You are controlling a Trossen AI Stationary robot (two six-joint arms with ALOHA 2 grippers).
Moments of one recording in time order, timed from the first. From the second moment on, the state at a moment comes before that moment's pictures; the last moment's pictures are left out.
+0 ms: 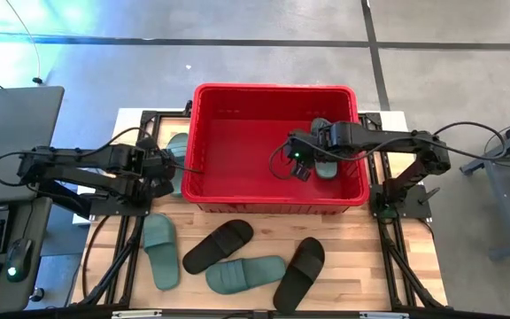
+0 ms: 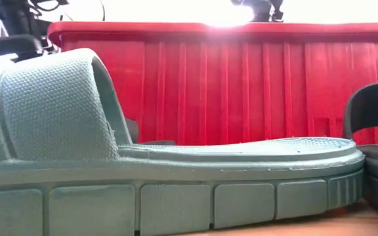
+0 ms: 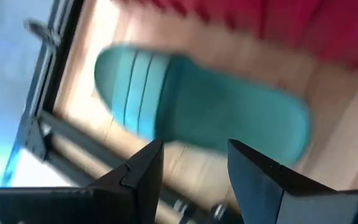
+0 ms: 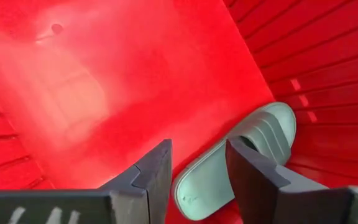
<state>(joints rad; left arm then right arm) 0.14 0.84 0.76 -1.25 -0.48 -0.27 -0.06 1.58 1.60 -1.29 0.44 0.36</state>
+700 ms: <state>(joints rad) 0.36 1.09 0.52 -0.76 -0.63 0.02 -0.06 1.58 1.60 -1.28 0.36 0.39</state>
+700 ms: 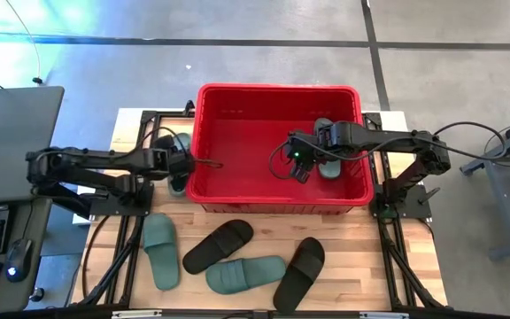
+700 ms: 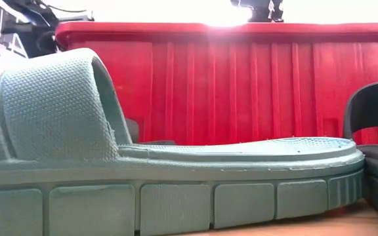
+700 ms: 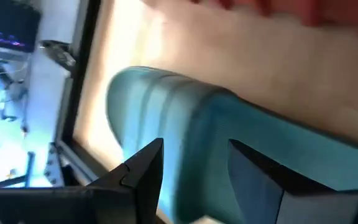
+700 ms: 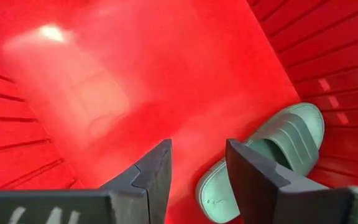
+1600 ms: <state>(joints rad) 0.56 1.08 0.50 -0.62 -0.42 0.06 -0.06 1.58 1.60 -1.28 0.35 0.39</state>
